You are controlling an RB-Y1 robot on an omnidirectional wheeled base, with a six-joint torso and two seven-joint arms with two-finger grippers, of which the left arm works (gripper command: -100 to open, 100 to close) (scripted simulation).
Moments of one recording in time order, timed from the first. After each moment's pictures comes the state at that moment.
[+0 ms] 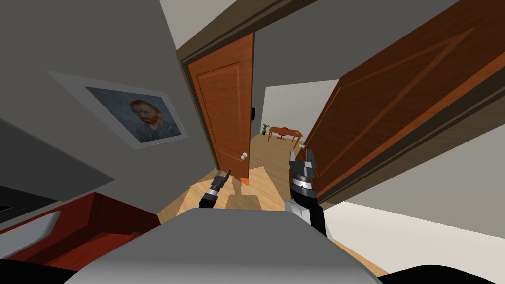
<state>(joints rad) 0.40 0.04 -0.02 -1.55 -0.41 -0.71 -0.73</state>
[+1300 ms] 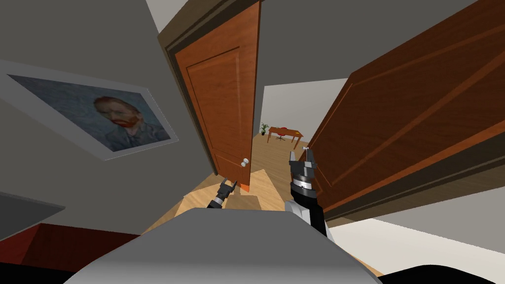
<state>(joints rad) 0.35 0.00 -0.02 -1.27 -0.59 -0.81 -0.98</state>
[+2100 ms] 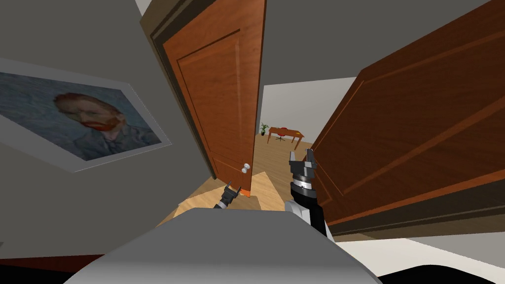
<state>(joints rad) 0.32 -0.04 -0.01 -1.13 -0.68 -0.86 -1.11</state>
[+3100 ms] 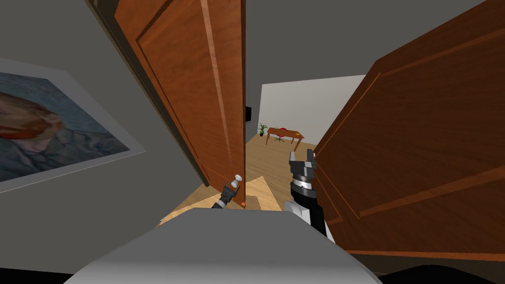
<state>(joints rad) 0.29 -0.02 0.00 -1.09 -0.66 -0.85 -1.12</state>
